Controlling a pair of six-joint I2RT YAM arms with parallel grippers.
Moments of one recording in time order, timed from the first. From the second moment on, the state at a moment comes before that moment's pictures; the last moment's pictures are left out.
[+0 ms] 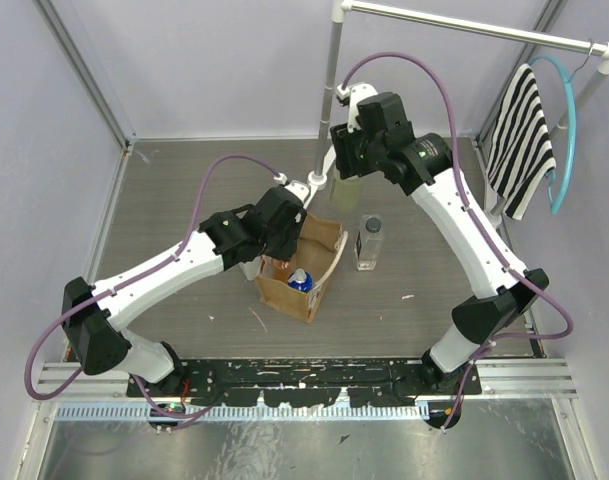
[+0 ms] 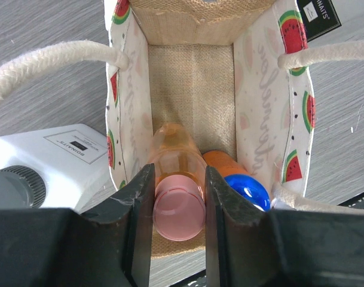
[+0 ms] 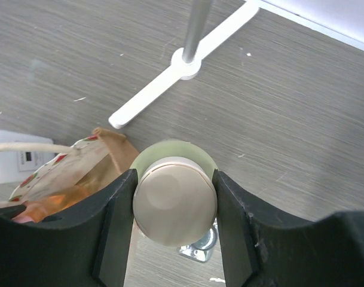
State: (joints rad) left arm -0.92 1.46 1.35 -0.74 -0.27 -0.35; right arm 0.56 1.61 1.95 -0.94 0.15 0.05
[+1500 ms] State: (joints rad) left arm -0.92 1.55 2.06 -1.14 -0.39 -0.22; right arm 0.37 1.78 1.57 -0.71 0.12 0.05
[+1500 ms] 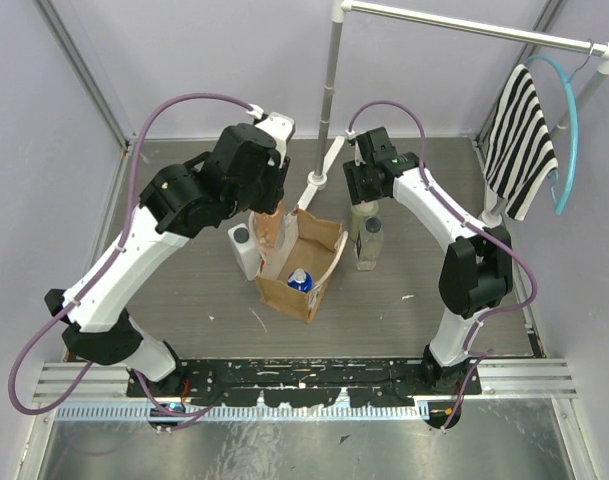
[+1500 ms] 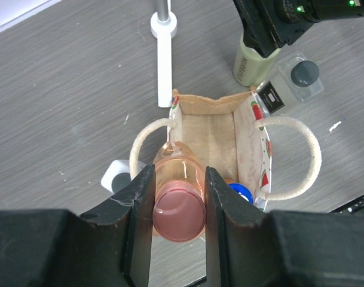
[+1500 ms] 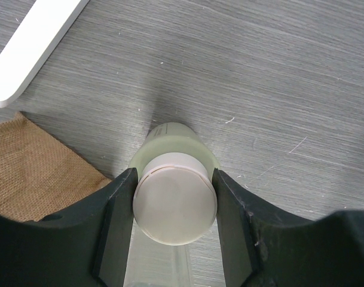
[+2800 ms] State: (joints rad) left arm -0.89 0.94 1.10 -1.00 -0.61 -0.57; right arm 0.36 1.81 1.58 -0.65 0.11 0.11
